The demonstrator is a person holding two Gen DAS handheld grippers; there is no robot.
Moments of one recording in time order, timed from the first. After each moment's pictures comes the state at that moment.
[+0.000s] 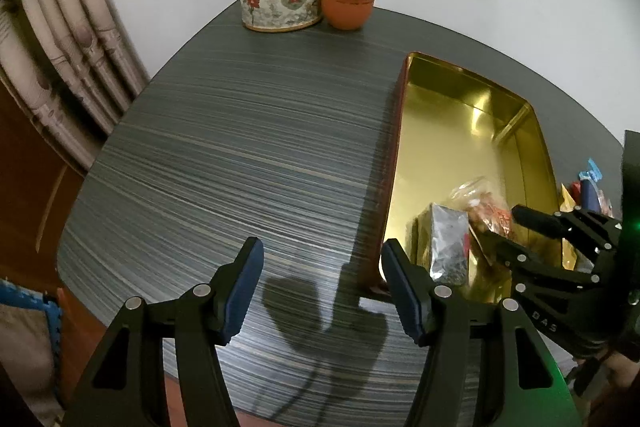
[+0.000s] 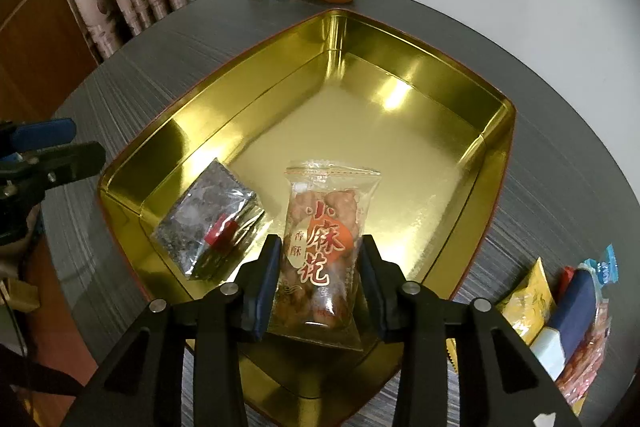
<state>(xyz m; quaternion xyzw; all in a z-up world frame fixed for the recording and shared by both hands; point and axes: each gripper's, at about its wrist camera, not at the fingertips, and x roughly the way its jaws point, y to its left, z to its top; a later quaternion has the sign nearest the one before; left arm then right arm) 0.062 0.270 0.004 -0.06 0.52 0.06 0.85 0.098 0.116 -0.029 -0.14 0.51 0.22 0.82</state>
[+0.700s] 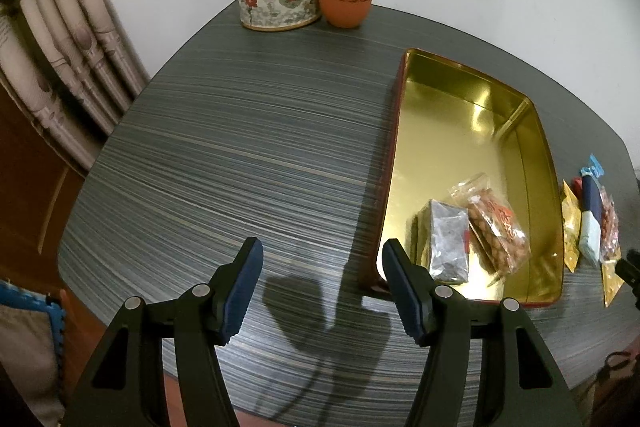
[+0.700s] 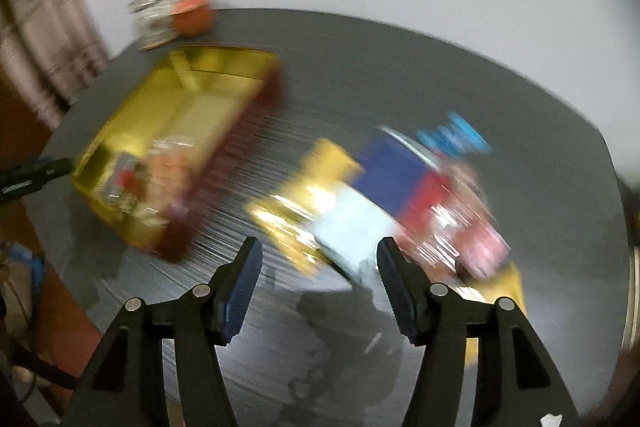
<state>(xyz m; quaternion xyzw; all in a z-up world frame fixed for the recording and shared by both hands) 0.062 0.268 0.003 -0.05 0.52 0.06 0.85 0.047 -0.077 0.020 -0.02 0.54 0.04 0.84</state>
